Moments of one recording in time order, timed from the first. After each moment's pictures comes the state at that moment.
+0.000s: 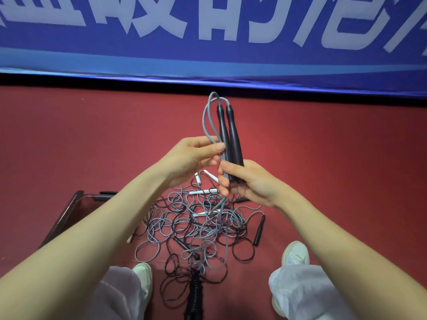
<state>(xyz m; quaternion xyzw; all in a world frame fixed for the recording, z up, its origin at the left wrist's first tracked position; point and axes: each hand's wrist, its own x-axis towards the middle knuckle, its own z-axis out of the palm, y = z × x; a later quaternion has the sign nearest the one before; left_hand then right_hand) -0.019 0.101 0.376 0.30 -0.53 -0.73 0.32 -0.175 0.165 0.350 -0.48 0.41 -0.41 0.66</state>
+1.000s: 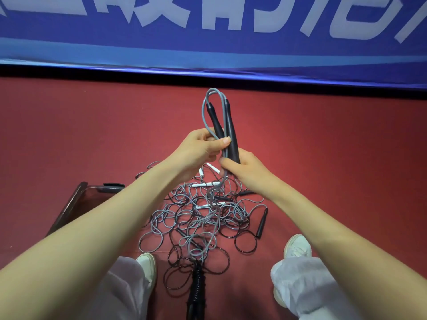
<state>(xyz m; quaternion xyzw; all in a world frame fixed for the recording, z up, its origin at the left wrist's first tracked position) -0.029 0.101 0.360 0.34 -0.59 -0.65 0.34 -0.161 0.157 0.346 -0.61 0.58 -0.38 0.40</state>
